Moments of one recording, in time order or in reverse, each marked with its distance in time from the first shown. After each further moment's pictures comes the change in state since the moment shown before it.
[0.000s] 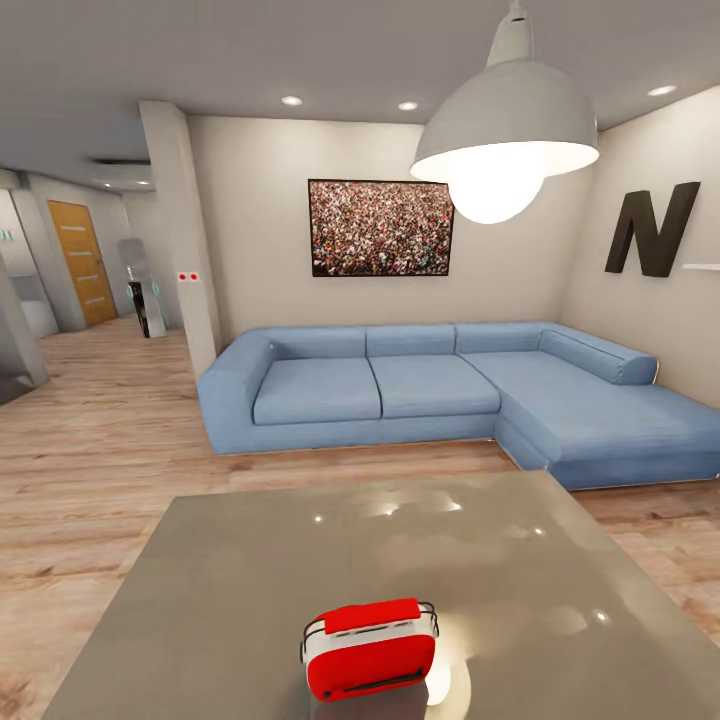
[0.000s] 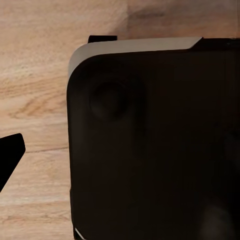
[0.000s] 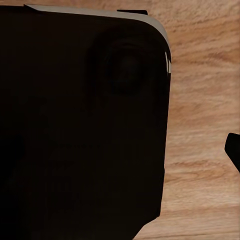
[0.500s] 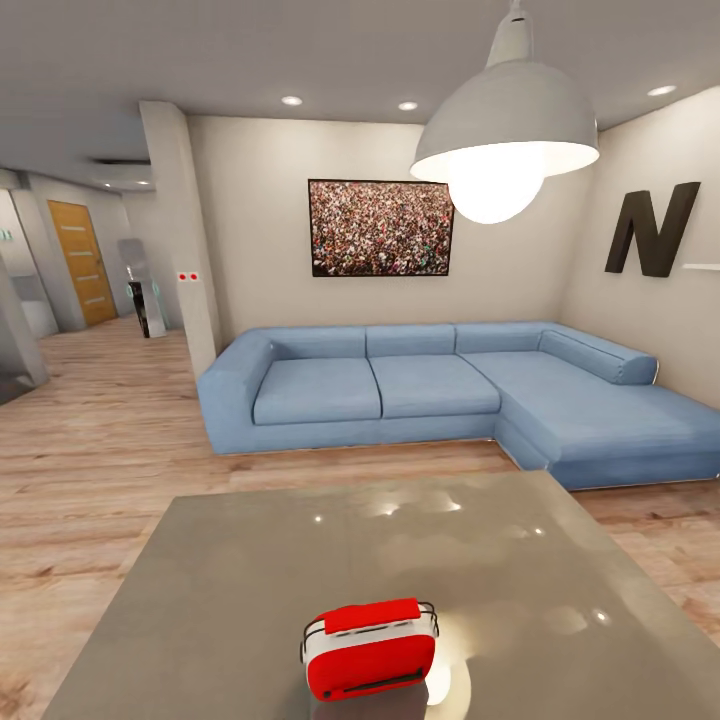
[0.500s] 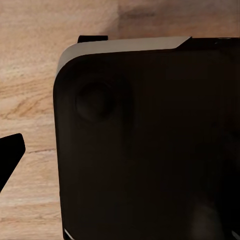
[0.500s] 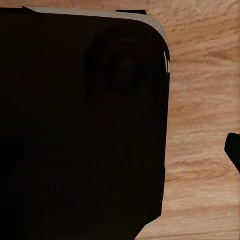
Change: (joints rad) left arm 0.000 -0.016 -0.002 0.000 -0.001 0.000 -0.001; right arm 0.000 0.000 -0.006 -0.001 -0.008 0.000 0.000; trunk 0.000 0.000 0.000
